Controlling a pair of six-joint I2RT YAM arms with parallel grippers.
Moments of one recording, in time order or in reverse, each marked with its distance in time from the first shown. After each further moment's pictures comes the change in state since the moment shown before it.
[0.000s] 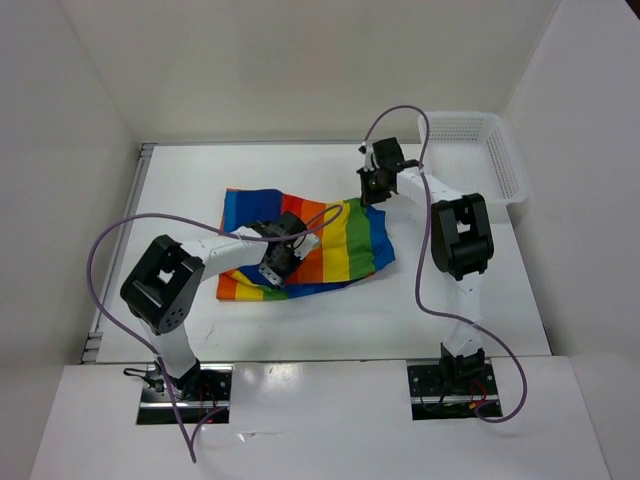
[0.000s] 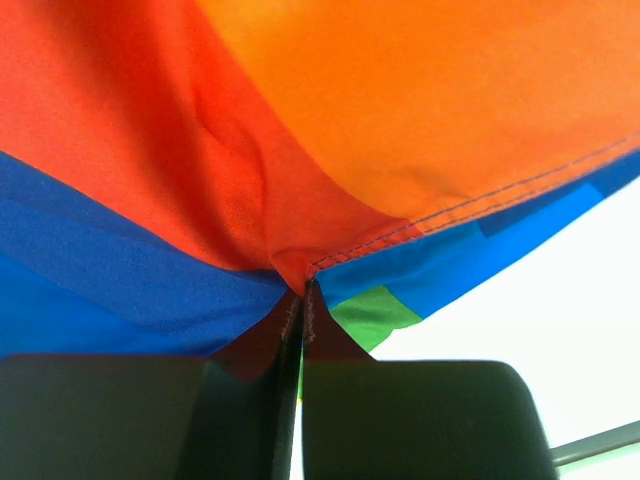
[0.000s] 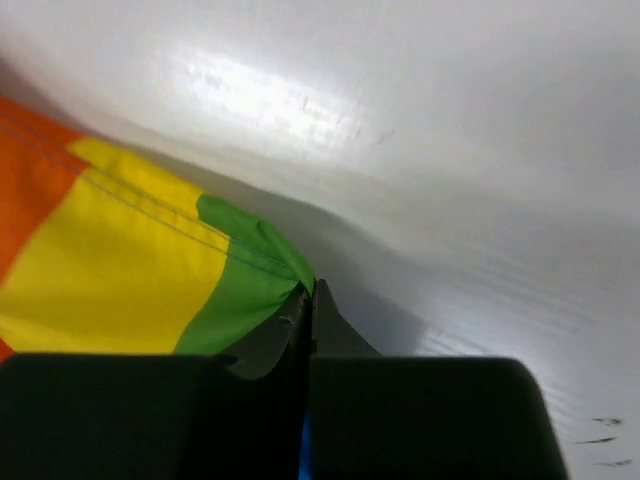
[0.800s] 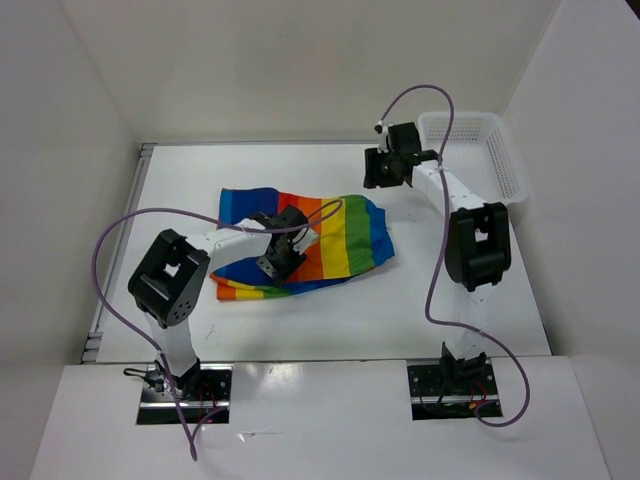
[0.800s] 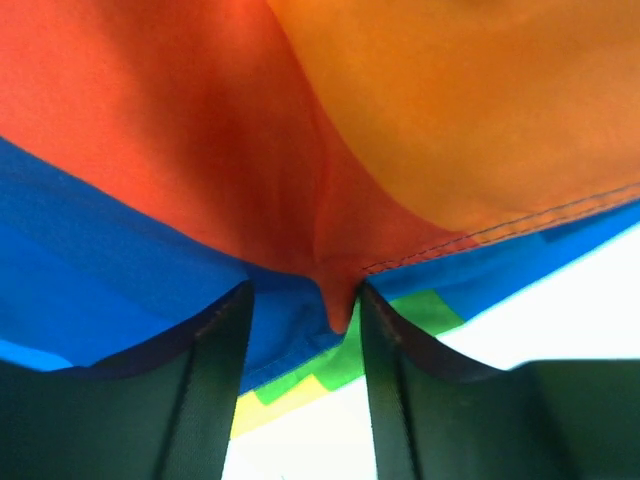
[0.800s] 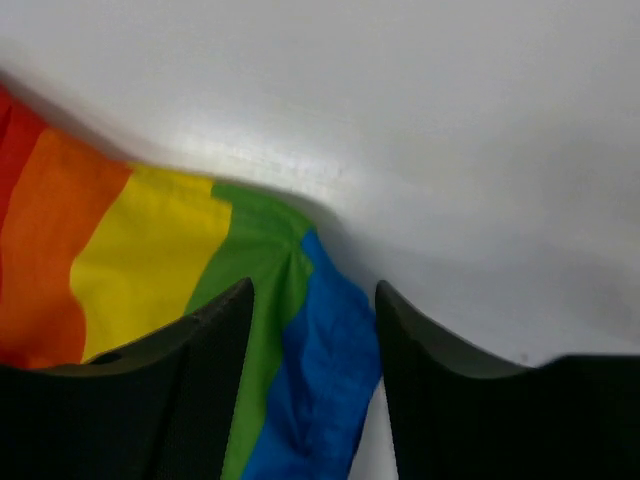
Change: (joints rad) left arm 0.011 0.045 0.081 -0.071 -0.058 0.007; right arm -0.043 -0.073 0.091 0.010 0.044 0.051
